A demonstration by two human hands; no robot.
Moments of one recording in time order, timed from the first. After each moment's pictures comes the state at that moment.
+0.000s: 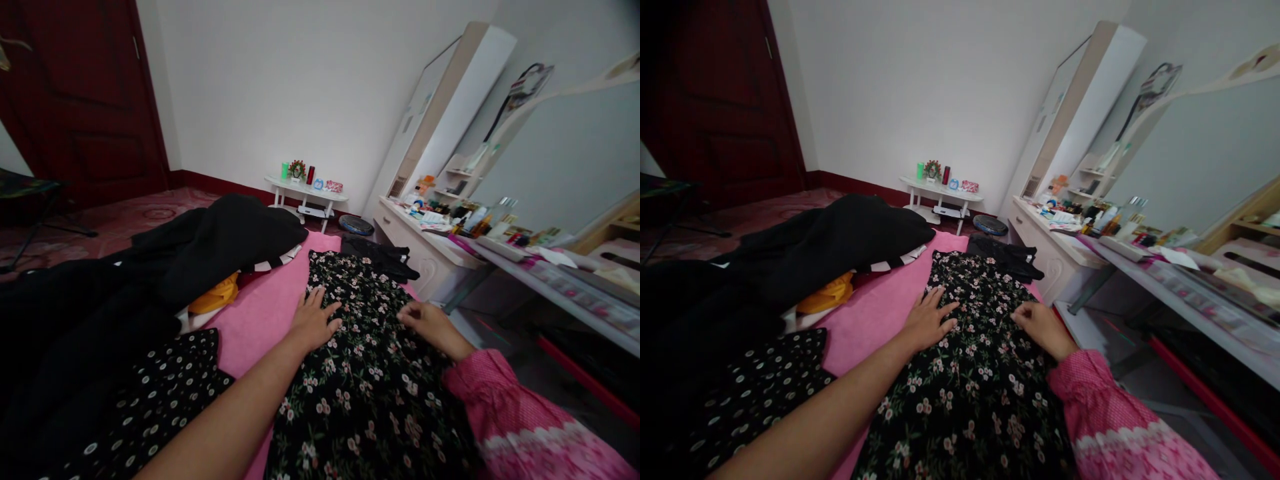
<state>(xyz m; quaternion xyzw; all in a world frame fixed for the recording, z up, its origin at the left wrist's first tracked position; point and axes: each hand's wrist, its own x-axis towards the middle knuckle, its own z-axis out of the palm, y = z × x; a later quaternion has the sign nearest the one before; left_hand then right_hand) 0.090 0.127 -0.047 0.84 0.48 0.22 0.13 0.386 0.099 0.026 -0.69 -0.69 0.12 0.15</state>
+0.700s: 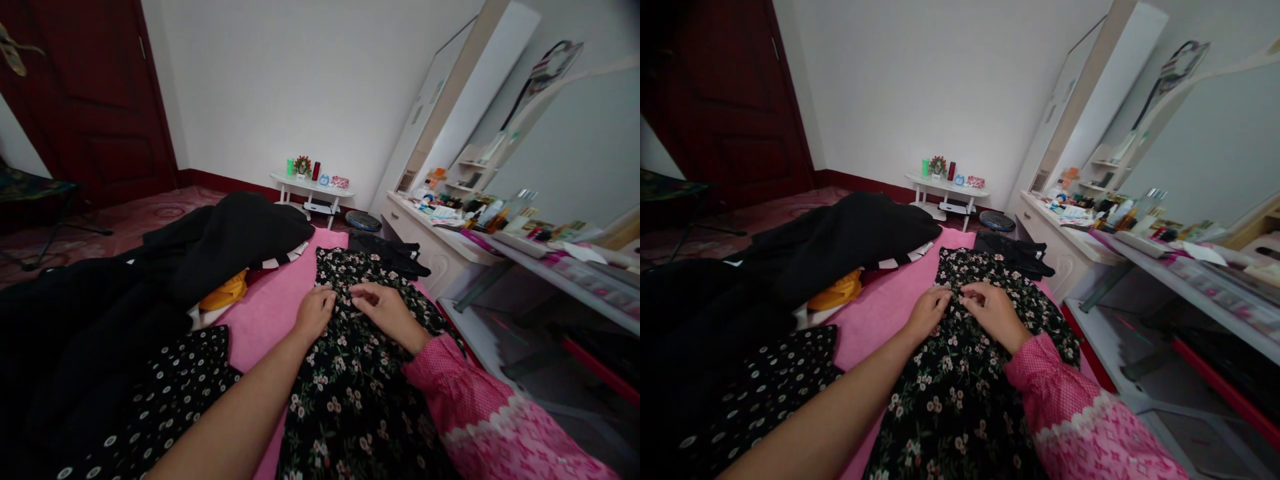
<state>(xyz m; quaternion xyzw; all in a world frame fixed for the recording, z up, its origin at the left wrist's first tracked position) 0.081 0.140 -0.048 0.75 0.47 0.40 0.23 0.254 0.110 0.037 -0.54 -0.76 0.19 0.31</state>
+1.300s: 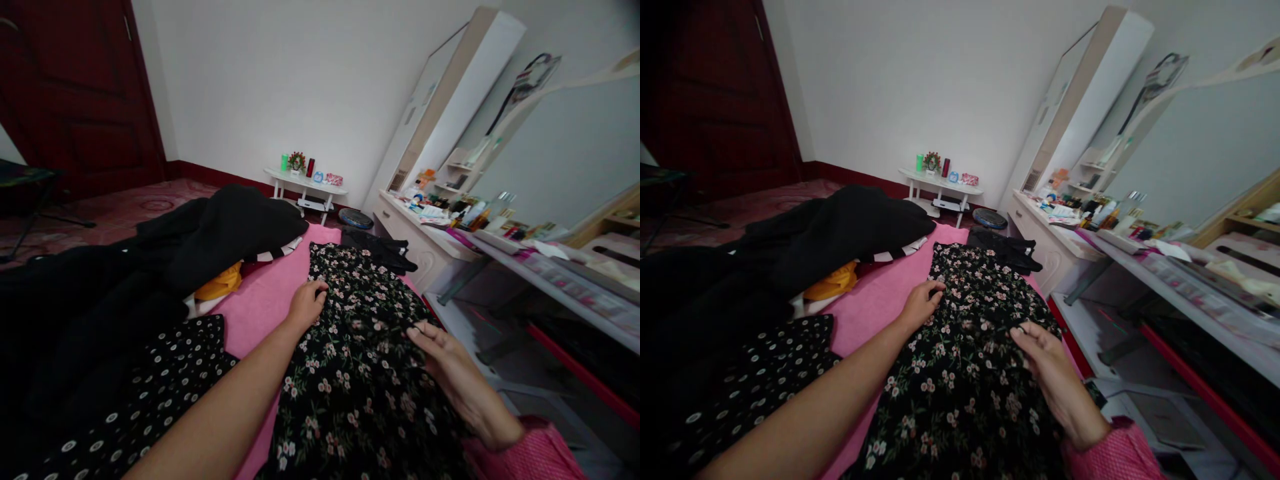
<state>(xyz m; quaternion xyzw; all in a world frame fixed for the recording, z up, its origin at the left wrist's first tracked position) 0.081 0.145 -0.061 0.72 0.47 0.45 0.26 0.317 -0.008 0.035 -0.64 -0.57 0.32 0.40</state>
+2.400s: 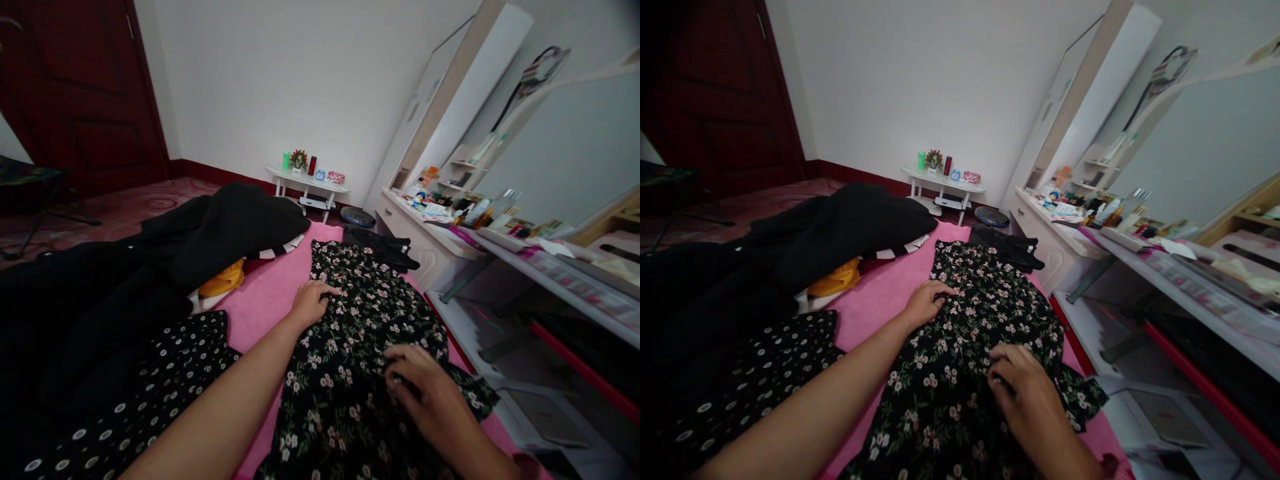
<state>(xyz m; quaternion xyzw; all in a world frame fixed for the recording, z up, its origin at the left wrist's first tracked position) 0.077 0.138 -0.052 0.79 0.43 0.38 0.24 0.282 -0.050 0.035 -0.58 -0.80 0.07 0.17</state>
